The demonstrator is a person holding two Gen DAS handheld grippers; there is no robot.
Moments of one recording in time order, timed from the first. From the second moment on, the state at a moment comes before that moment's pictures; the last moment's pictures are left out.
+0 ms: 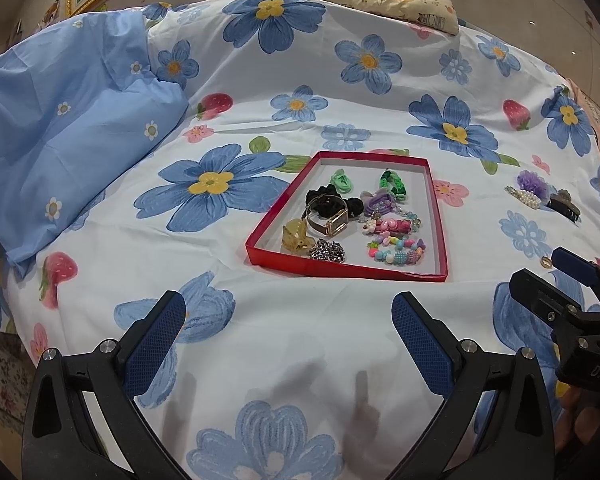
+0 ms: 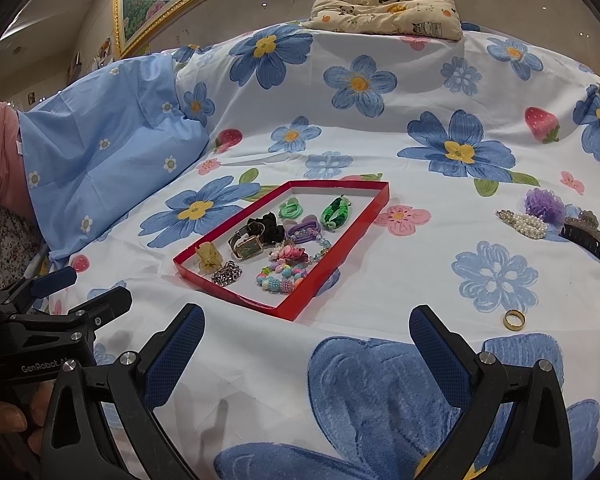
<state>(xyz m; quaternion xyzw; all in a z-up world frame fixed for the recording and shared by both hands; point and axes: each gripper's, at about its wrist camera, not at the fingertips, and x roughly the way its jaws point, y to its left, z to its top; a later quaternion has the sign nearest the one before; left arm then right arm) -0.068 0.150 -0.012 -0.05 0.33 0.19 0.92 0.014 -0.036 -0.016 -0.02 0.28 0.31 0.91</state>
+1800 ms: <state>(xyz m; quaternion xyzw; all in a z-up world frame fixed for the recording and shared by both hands) -0.055 0.152 -0.017 -0.05 0.33 0.18 0.92 0.025 -0.034 -0.009 -0.02 0.28 0.31 0.91</state>
